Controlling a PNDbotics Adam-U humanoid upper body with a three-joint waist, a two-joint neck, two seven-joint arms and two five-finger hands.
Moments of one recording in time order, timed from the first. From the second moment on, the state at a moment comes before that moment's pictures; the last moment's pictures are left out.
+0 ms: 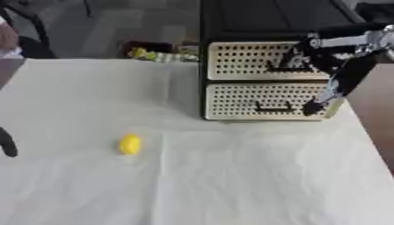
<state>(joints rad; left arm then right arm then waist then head) -0.19 0.17 0.05 -1.99 0.38 -0.30 -0.36 -0.98 -0.95 0.36 -1.27 0.24 -0.34 0.82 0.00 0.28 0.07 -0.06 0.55</state>
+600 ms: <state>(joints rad) -0.19 0.17 0.05 -1.99 0.38 -0.30 -0.36 -0.98 -0.96 0.32 -1.29 0.26 -0.33 0.83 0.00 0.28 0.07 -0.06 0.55</state>
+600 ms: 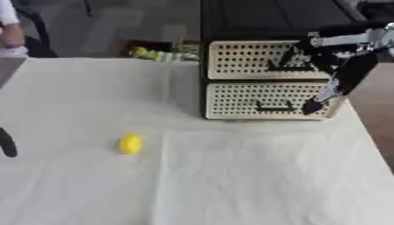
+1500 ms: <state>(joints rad) -0.19 0.17 0.05 -1.99 0.37 -0.29 -0.36 -0.97 -0.96 0.30 -1.31 0.34 -0.32 0.83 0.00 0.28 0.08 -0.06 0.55</state>
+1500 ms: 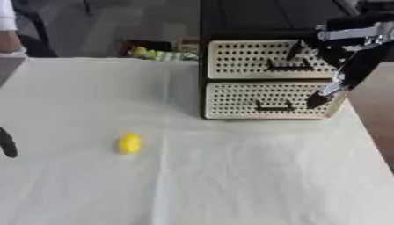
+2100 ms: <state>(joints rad) -0.19 0.16 0.05 -1.99 0.37 -0.28 -0.36 -0.97 -0.95 0.33 -1.30 0.44 -0.36 0.80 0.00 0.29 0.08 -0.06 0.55</state>
